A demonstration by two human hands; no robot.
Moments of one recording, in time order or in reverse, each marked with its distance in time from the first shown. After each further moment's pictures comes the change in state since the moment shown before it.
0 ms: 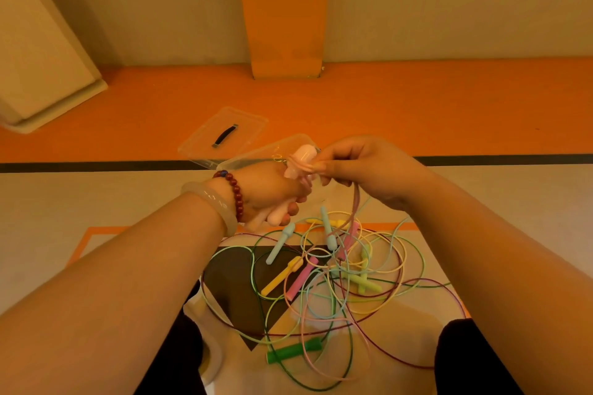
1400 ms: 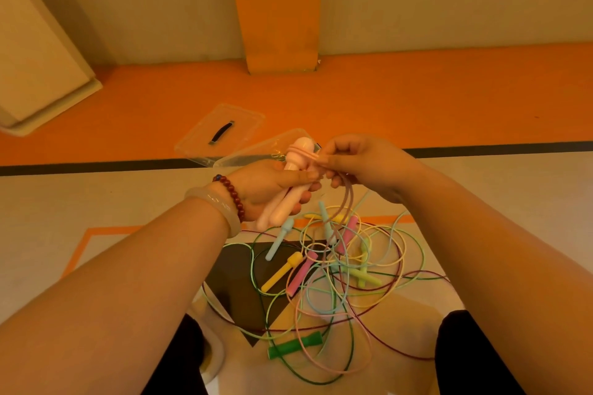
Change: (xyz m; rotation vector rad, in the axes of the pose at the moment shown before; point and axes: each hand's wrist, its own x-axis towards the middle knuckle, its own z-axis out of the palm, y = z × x) left_hand 0.020 -0.009 0.001 -0.268 -0.151 0.052; right_hand 0.009 0.025 -0.010 0.039 0.034 0.142
